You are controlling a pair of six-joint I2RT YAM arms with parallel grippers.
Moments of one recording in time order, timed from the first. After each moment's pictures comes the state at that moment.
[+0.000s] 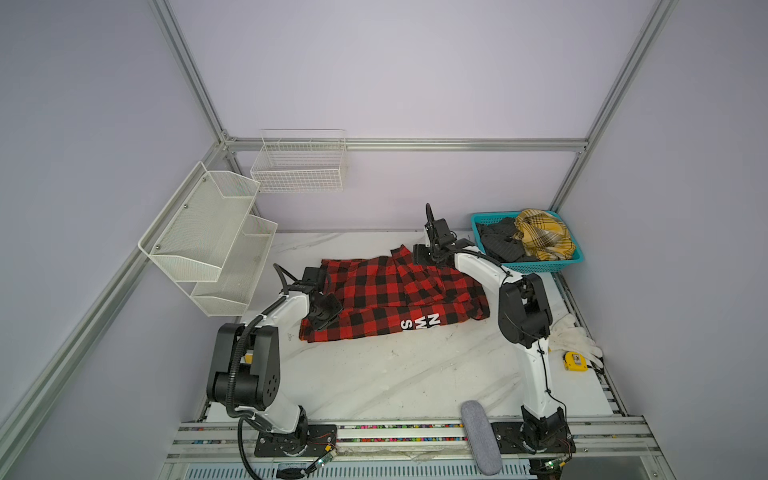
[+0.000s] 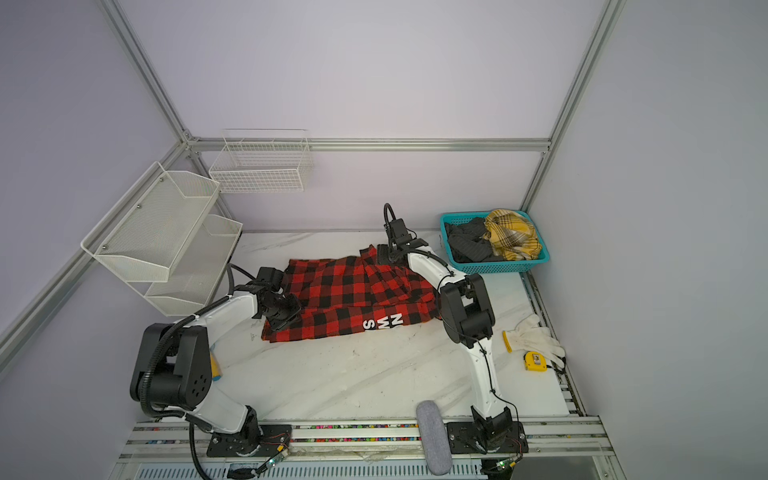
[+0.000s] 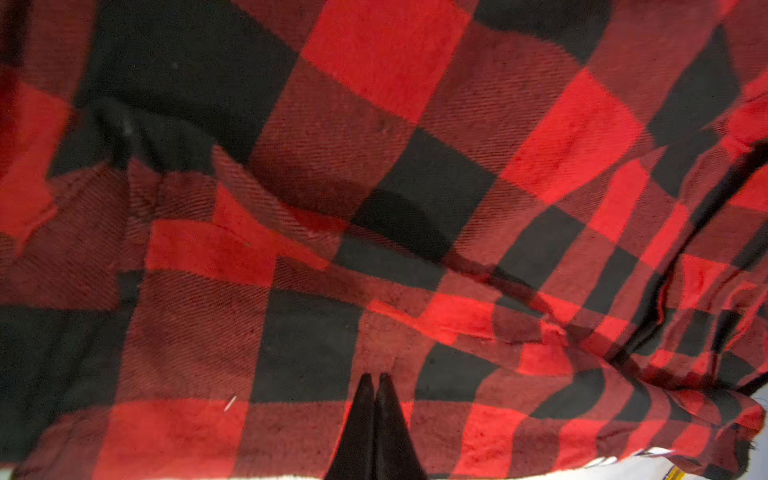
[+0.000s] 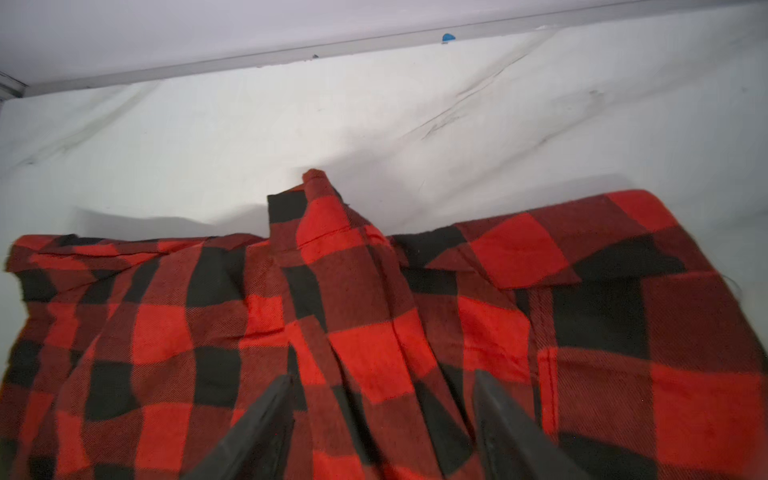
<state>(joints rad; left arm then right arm) -0.09 1.60 0.97 -0.60 0.19 -0.73 0.47 2.28 1.93 -0.49 -0.01 0.40</state>
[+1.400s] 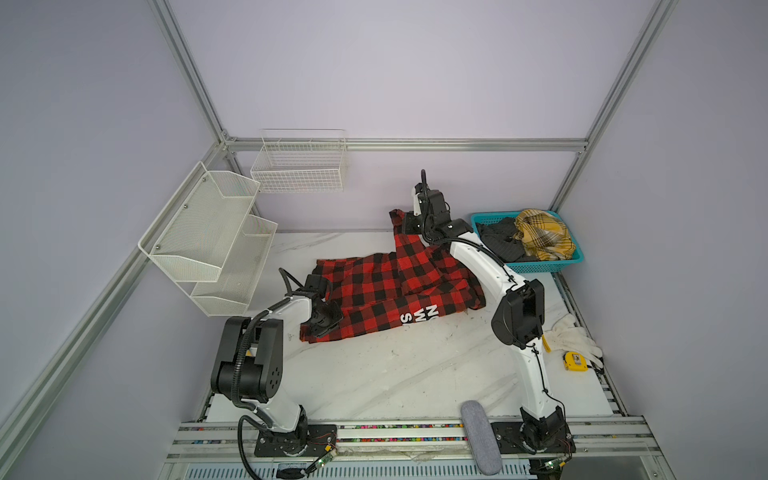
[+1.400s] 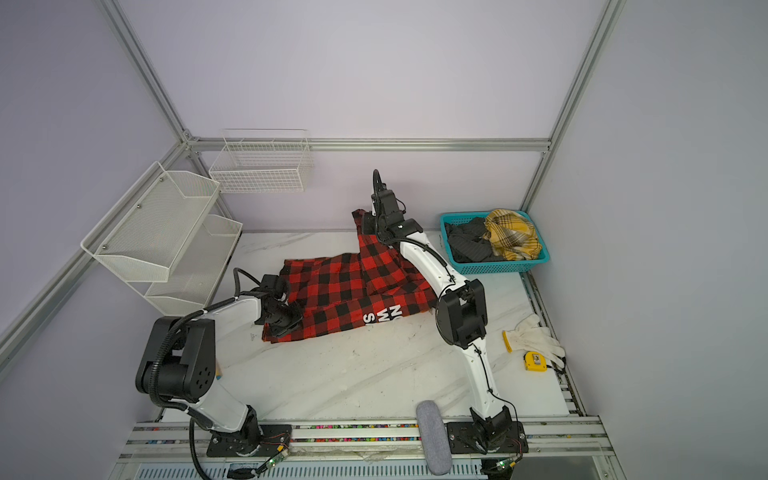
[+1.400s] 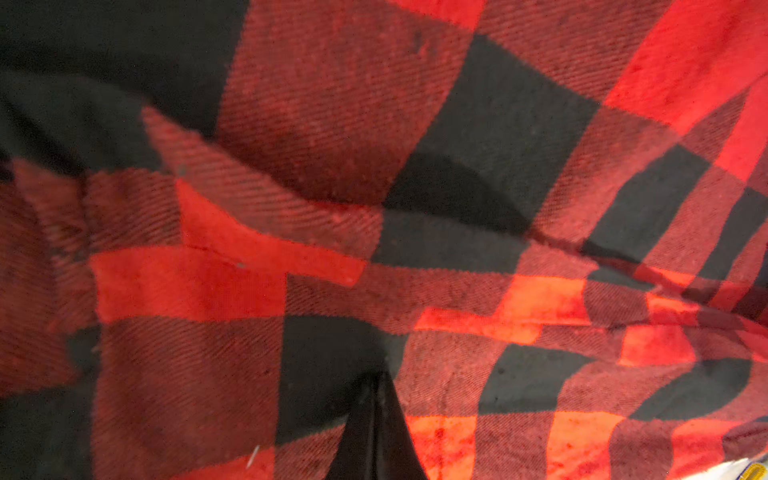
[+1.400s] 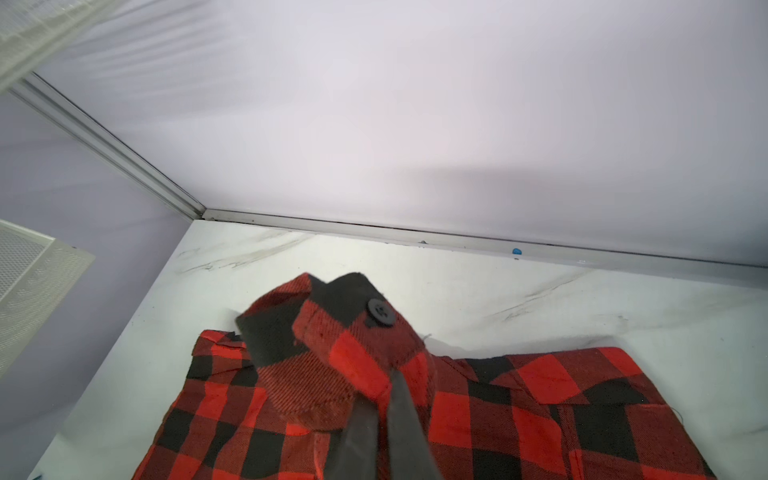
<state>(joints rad) -0.09 1.64 0.90 -0.54 0.18 -0.64 0.55 2.24 2.24 -0.47 0.04 0.35</state>
